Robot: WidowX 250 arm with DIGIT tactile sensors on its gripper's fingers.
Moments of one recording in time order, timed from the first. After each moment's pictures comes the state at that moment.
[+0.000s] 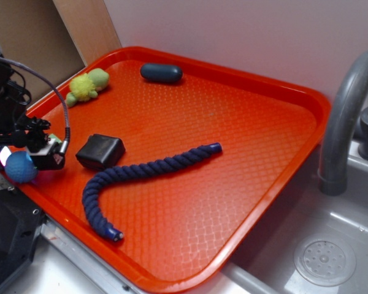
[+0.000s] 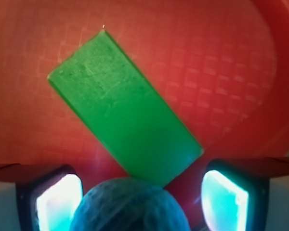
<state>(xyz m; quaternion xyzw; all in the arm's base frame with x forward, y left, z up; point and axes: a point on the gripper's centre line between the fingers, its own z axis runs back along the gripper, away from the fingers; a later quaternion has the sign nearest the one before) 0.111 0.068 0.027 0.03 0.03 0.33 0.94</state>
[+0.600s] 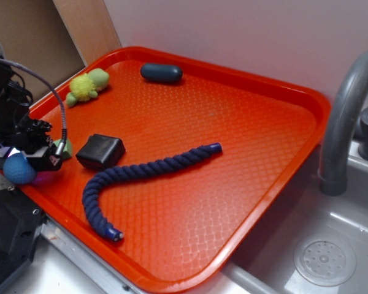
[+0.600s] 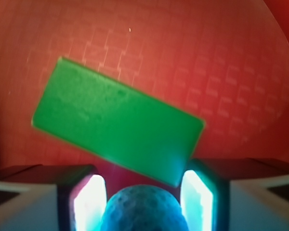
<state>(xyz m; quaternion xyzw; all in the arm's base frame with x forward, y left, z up) 0.111 0.057 0.031 0.01 0.02 0.30 0.95</state>
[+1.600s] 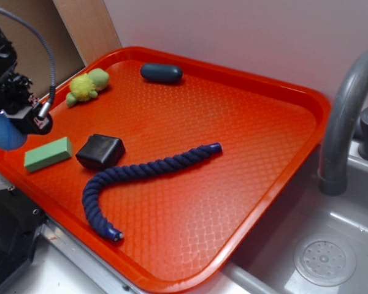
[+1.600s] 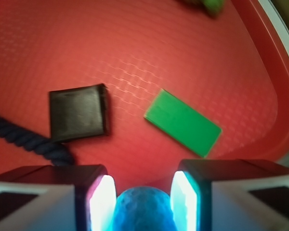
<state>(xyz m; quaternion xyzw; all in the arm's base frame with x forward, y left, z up) 0.132 0.024 0.107 -0.01 -0.05 0.19 0.98</state>
